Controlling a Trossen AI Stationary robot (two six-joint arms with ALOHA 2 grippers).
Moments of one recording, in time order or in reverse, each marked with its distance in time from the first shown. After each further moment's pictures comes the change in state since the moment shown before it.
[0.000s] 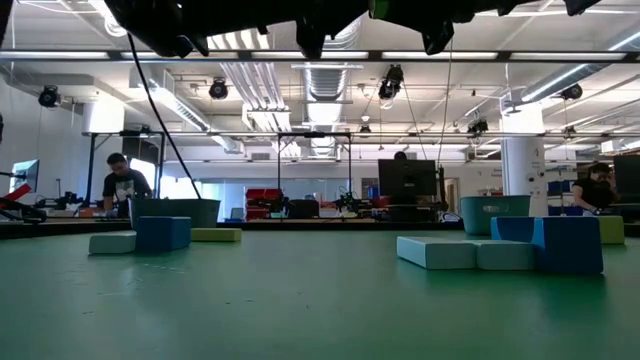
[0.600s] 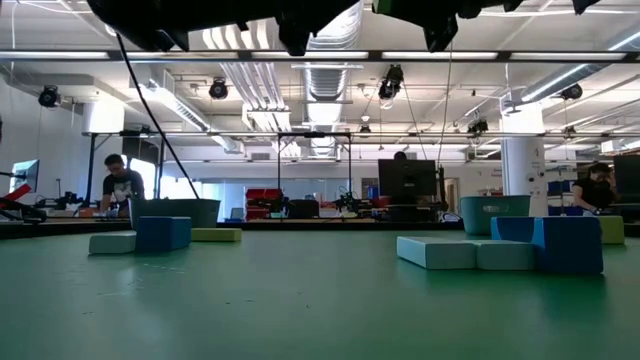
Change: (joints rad) left arm -0.007 -0.091 -0.073 -0.042 0.002 -0.008; right arm 0.033 0.000 0.000 -0.008 0.001 0.013
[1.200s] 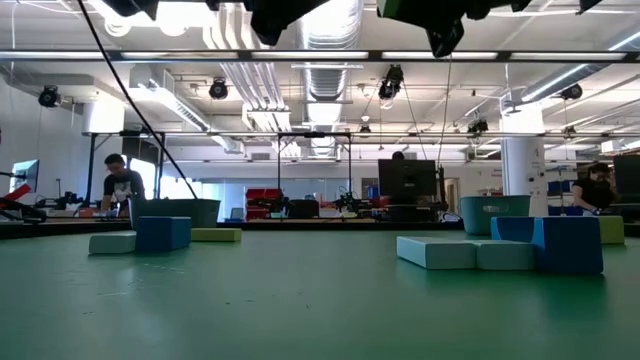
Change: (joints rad) left arm 0.001 -0.208 -0.002 -0.376 -0.045 -0.008; right arm 0.024 0.000 0.000 -0.045 0.000 0.067
